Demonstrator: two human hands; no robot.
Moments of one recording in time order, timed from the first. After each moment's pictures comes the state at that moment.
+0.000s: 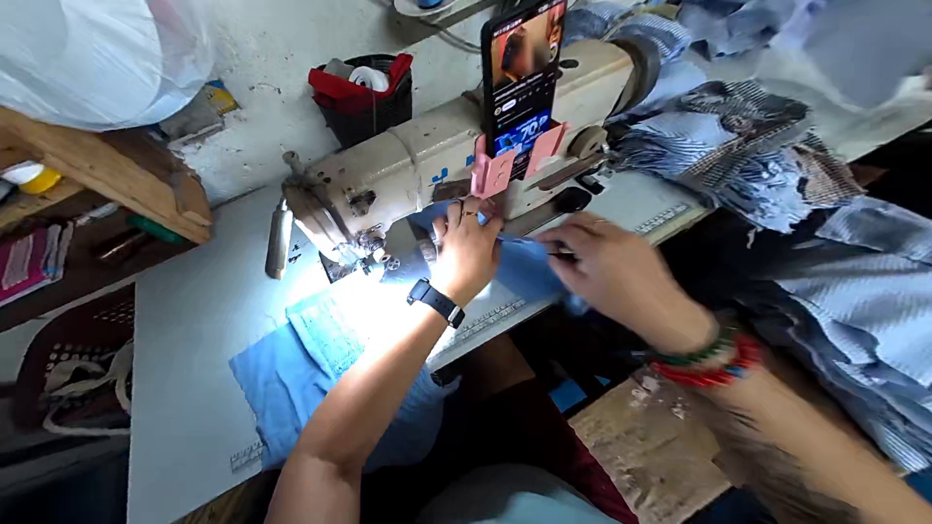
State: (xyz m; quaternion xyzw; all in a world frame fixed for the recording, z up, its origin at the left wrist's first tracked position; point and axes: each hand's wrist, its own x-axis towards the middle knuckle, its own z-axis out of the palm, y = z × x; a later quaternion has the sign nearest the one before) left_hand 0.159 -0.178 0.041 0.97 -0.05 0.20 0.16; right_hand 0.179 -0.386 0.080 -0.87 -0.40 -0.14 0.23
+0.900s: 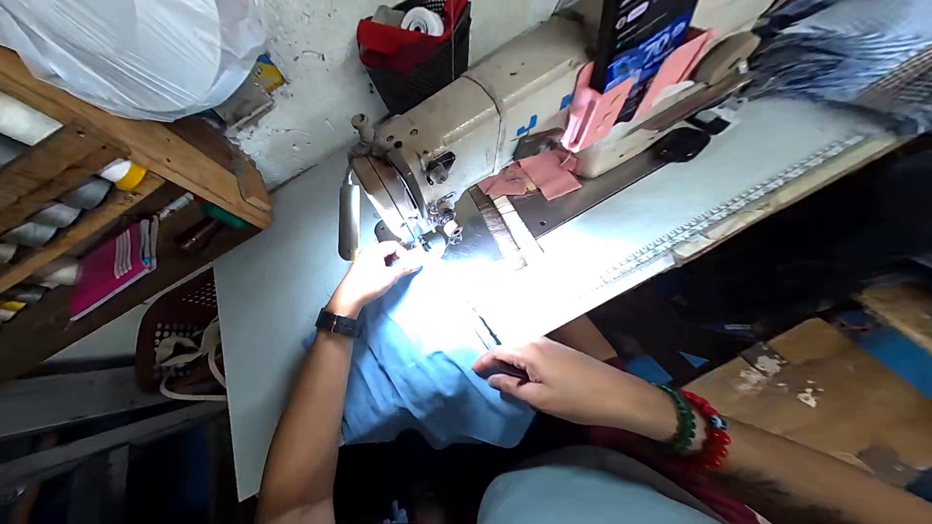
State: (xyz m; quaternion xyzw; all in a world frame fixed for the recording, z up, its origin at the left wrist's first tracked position) left_hand 0.038 0.037 0.050 0.93 0.04 -0.01 0.36; right_hand 0.049 -0.280 0.034 -0.72 -0.45 0.36 0.38
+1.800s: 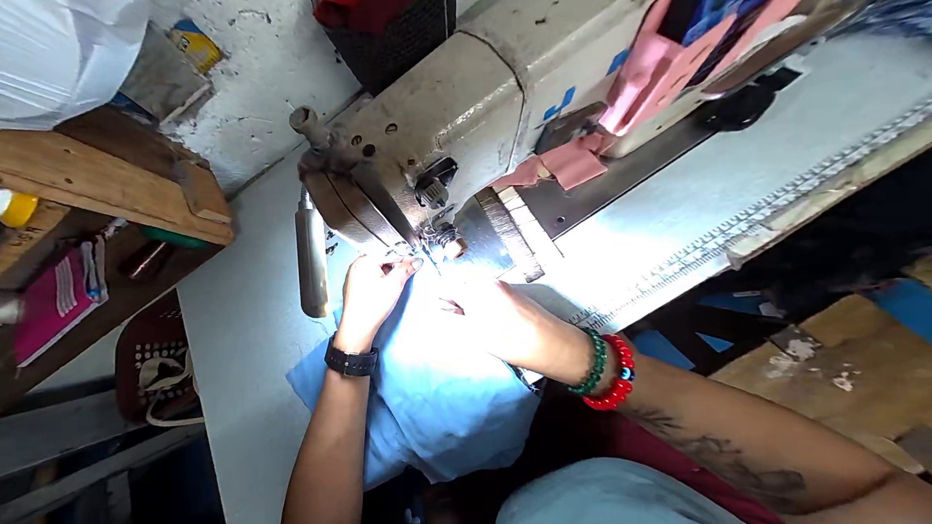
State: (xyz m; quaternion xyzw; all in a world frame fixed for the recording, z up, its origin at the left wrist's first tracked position) left_hand 0.053 0.016 0.026 0.92 0.20 0.04 0.34; right_hand 0.099 -0.188 0.019 -0.79 -0.44 0.16 0.39
